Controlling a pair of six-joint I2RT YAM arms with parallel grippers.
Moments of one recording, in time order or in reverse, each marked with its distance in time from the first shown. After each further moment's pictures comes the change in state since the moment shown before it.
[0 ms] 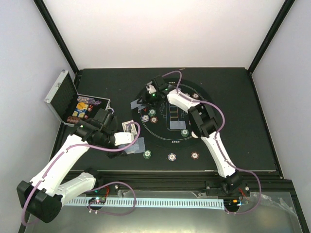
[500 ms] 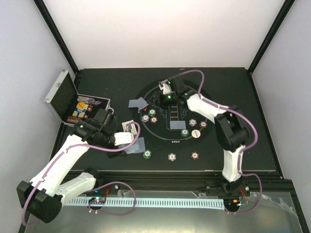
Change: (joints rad) left arm 0.000 -0.003 0.000 0.000 0.001 0.000; right arm -0.039 -0.545 -0.594 0.154 -0.018 -0.031
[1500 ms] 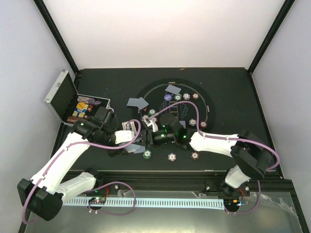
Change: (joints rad) left arm 0.000 0.029 0.034 -0.006 0.025 -0.016; right arm 0.415 -0.469 -0.712 0.578 -0.005 0.301
